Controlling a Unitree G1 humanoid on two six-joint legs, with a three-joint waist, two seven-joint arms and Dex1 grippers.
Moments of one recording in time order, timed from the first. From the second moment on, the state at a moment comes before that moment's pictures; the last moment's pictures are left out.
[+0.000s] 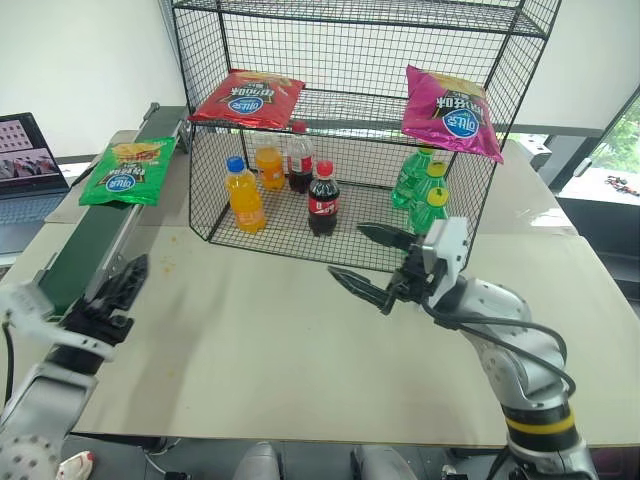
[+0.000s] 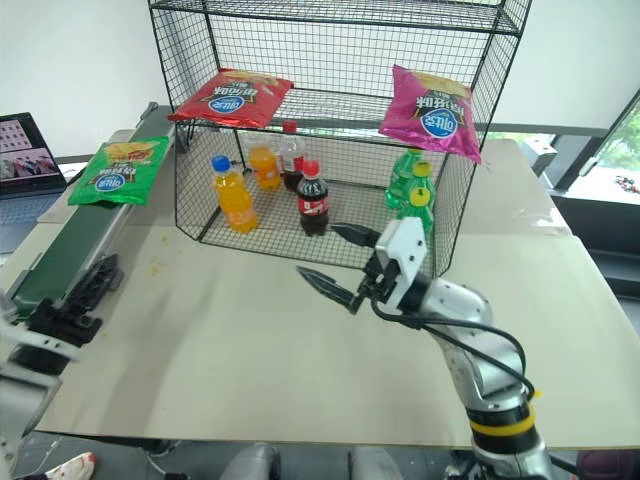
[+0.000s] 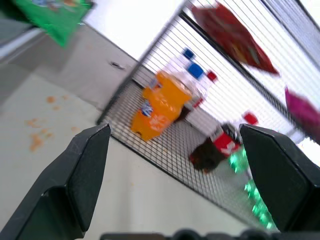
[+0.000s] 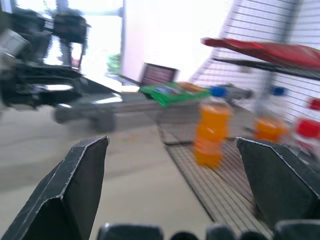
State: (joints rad) left arm 0.18 0.37 0.79 -0.45 -1.43 0.68 -0.09; right arm -0.36 -0.39 0.08 -0.44 0.50 0.37 0.77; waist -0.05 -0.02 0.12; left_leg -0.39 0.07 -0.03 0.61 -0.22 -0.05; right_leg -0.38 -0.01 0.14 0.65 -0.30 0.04
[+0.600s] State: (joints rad) left arm 0.29 0.30 0.88 -0.29 -1.91 0.52 0.19; right arm -0.58 -0.37 0.15 -0.33 0.65 0.42 1.03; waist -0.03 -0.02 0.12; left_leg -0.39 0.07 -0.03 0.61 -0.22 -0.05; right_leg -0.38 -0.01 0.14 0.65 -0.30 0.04
